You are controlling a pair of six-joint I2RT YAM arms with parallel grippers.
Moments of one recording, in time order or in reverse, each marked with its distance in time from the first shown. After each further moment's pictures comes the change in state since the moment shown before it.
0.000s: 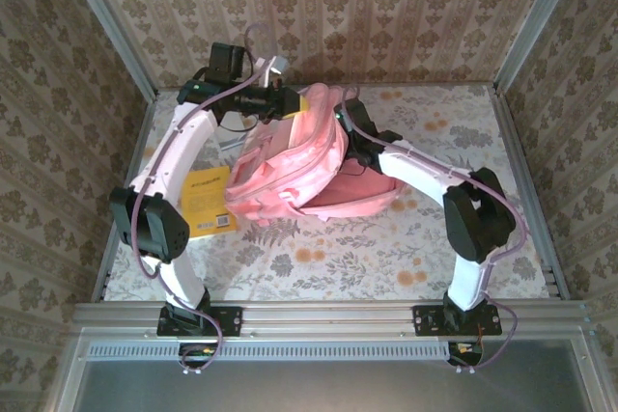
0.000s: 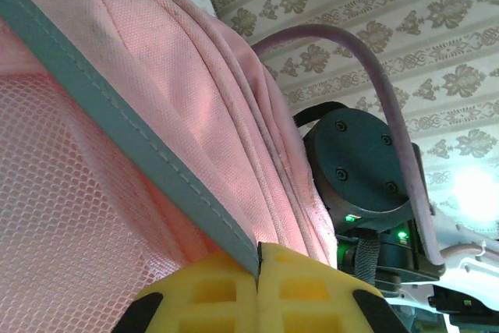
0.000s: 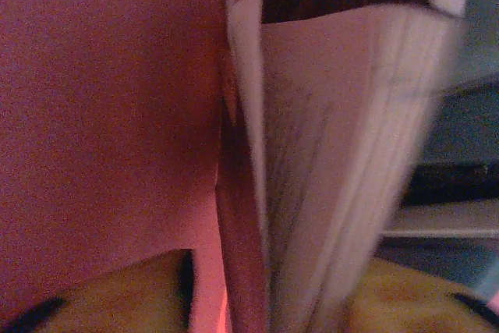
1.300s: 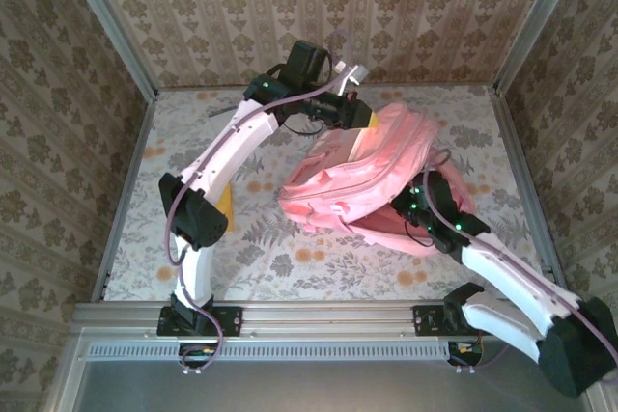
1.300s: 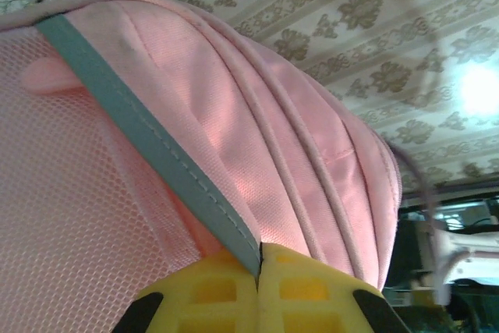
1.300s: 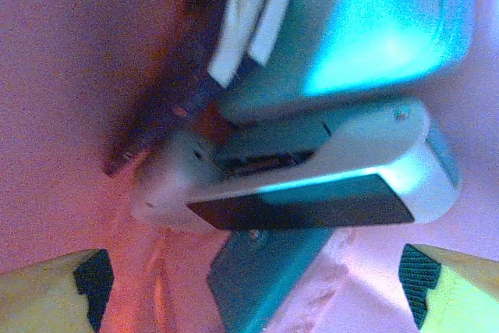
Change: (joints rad) left arm -0.343 0.237 0.367 -0.089 -0.103 0.042; right arm -0.109 -0.951 -0.838 -0.062 0.481 -0.215
